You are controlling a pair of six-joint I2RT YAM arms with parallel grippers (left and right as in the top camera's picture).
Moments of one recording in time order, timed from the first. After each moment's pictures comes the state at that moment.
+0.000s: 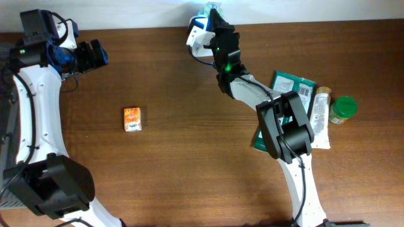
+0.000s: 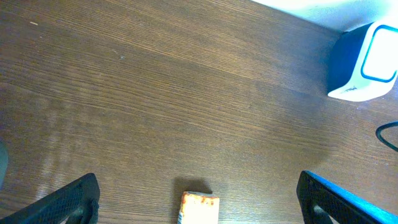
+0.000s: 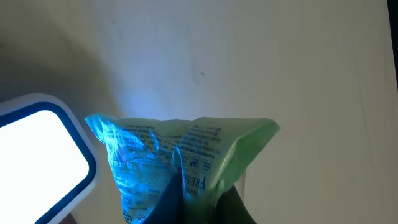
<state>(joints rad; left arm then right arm) 0.22 1.90 1.91 -1.01 0.21 -0.10 0.39 2.45 1.76 0.75 0.22 -1.21</state>
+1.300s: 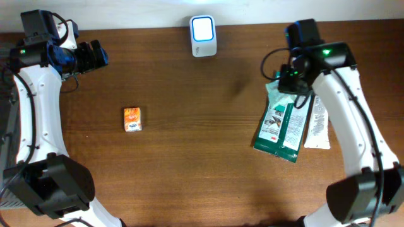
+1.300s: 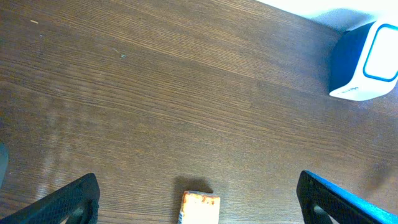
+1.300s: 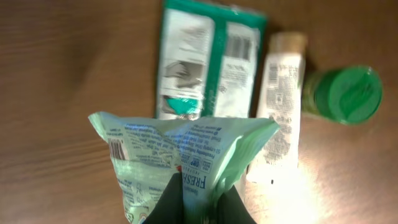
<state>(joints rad) 0.22 1.90 1.90 -1.01 0.21 -0.10 0.12 1.75 1.74 -1.28 0.20 0.35</state>
